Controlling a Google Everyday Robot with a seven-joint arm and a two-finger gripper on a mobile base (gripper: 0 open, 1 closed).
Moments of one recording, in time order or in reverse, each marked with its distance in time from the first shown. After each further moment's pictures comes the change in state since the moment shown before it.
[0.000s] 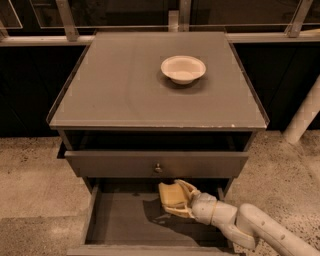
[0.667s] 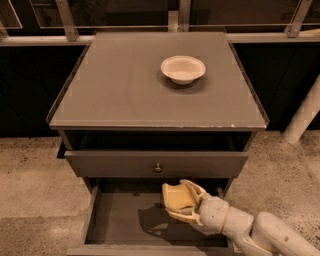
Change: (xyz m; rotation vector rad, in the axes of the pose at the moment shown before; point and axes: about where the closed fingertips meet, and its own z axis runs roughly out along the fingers) arm -0.077 0.031 -0.039 0.040 -0.020 -0.056
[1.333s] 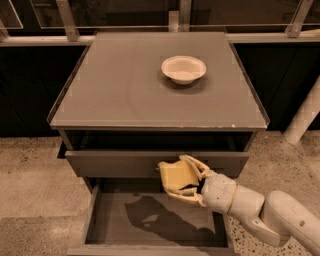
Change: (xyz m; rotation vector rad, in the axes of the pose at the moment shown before) arm -0.113 -0.014 -0.001 -0.012 -0.078 -0.182
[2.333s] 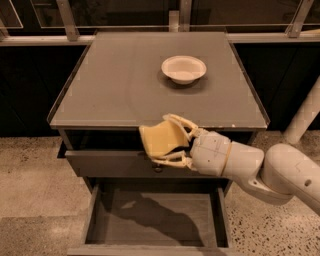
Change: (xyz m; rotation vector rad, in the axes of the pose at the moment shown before) arm -0.131 -0.035 0.045 -0.062 -0.030 -0.249
